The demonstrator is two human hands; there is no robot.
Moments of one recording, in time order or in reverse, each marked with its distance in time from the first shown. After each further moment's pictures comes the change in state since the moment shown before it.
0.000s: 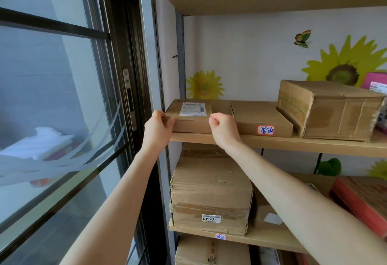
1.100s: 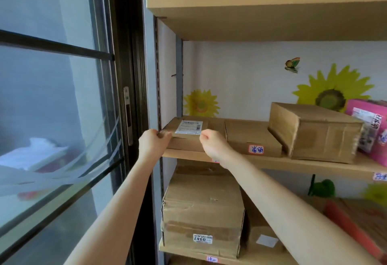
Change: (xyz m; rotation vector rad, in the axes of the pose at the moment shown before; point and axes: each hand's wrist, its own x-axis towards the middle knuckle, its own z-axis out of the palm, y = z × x) left_hand 0.007 0.016 -0.003 -0.012 -0.041 -0.246; right_hand 0.003 -0.017 -0.015 -0.020 -0.289 0.082
